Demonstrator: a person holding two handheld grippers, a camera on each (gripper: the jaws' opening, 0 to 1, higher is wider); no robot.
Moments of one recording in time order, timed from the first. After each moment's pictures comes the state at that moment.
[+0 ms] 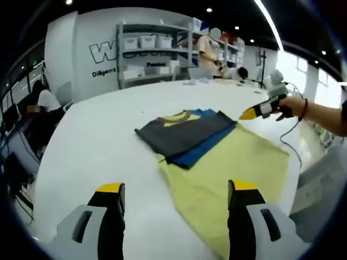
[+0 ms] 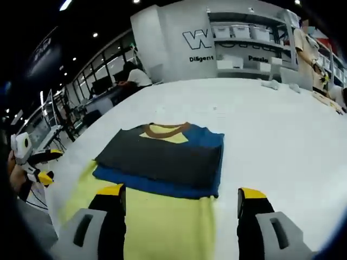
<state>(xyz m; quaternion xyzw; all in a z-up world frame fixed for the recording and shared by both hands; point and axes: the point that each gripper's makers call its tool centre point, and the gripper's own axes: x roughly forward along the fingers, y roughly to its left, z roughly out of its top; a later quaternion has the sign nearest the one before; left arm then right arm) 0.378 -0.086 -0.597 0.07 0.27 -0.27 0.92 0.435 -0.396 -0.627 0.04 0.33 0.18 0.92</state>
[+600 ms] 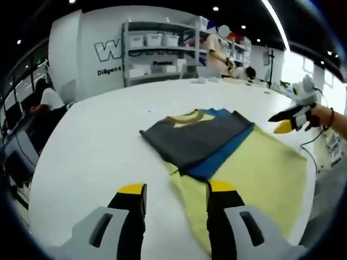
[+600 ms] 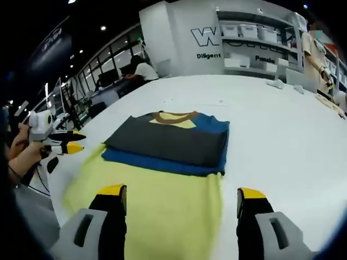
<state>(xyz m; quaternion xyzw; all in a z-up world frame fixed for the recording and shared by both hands) 0.431 -0.097 -0.623 0.07 0.27 -0.25 0.93 0.399 -0.392 -0.632 0.02 0.34 0.20 0.92</state>
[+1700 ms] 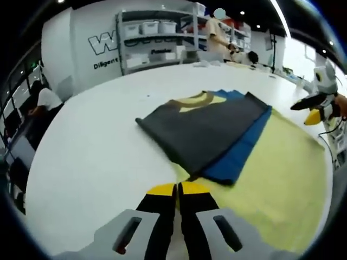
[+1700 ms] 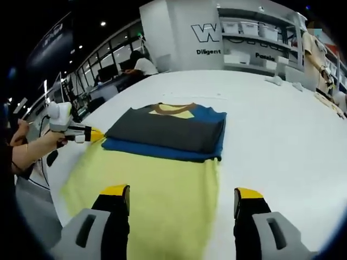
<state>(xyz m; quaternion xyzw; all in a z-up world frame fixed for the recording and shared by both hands) 0.466 -0.102 -0.669 0.12 0.31 -0.24 0.91 0.383 -0.401 -0.640 0.01 0.36 0.20 0.91</state>
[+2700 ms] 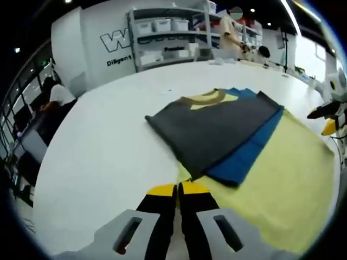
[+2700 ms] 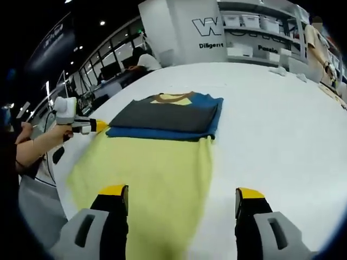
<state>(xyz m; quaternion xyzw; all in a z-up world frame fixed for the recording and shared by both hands) 0.472 -0.063 -0.664 0.10 0.31 -0.19 0.93 0.358 -0.383 -0.654 0.03 0.38 0.22 0.90</state>
